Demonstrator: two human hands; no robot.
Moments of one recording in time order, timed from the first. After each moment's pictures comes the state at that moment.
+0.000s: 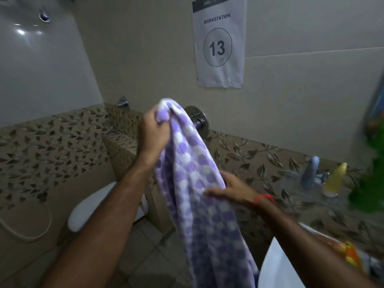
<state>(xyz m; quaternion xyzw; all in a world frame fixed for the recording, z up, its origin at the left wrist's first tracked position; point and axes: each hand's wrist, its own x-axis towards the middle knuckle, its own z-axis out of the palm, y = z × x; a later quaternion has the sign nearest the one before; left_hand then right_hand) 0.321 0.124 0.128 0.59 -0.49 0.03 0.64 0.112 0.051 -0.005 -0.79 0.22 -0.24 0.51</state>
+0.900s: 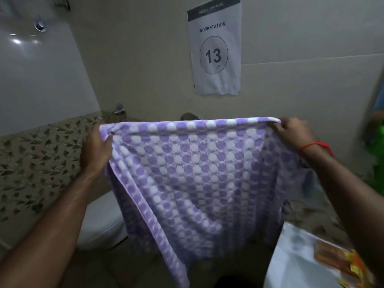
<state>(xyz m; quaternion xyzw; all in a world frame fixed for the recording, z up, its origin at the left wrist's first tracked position) 0.493 0.136 0.102 0.77 -0.41 0.17 0.47 0.022 -0.079 0.111 -0.75 0.56 -0.34 0.06</state>
